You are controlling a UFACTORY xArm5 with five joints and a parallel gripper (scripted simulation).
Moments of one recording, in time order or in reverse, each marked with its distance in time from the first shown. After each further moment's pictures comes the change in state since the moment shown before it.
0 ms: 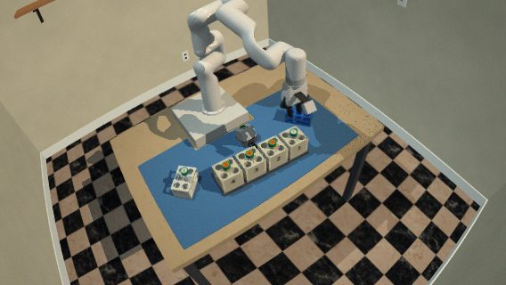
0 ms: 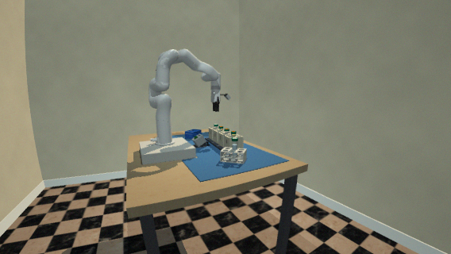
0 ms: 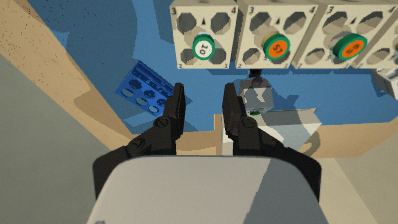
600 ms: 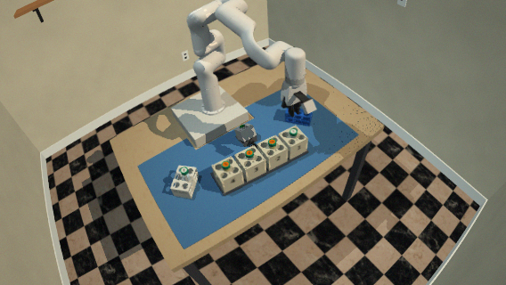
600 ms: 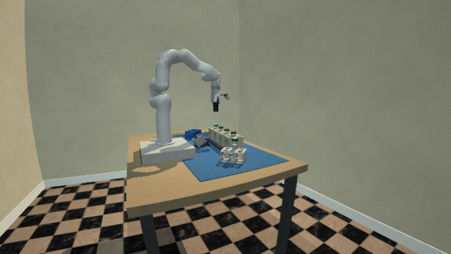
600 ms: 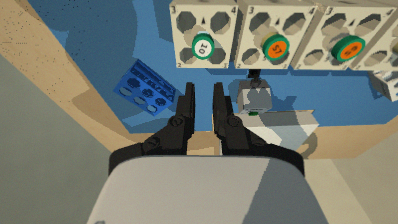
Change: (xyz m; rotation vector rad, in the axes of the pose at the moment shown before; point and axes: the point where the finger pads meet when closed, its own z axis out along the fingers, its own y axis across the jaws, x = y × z) arm -0.001 0.001 0.000 0.000 0.001 -0.016
